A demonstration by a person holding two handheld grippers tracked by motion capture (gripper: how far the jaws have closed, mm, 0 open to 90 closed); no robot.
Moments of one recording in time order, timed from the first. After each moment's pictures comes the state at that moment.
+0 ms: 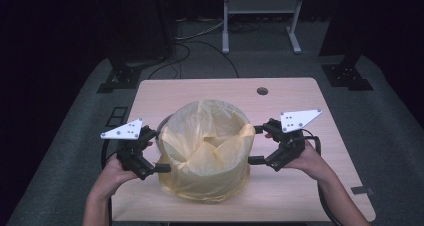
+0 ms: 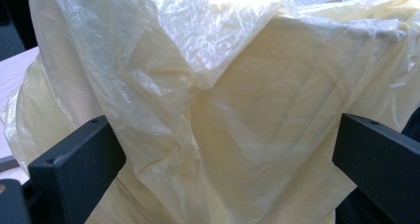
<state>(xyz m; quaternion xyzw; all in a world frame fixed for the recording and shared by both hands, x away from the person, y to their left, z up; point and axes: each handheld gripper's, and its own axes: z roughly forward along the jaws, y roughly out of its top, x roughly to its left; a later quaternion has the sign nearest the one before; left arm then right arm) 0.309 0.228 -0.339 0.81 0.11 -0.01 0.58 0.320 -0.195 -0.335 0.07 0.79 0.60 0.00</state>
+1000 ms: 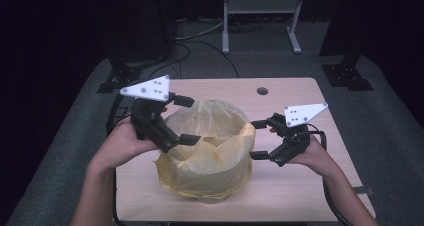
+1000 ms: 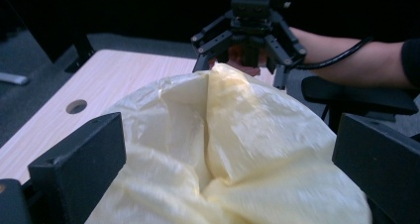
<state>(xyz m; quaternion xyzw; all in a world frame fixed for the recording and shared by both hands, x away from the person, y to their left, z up) 0.310 0.136 -0.203 0.87 0.07 0.05 0.49 0.321 -0.201 -0.316 0.07 0.80 0.60 0.01</state>
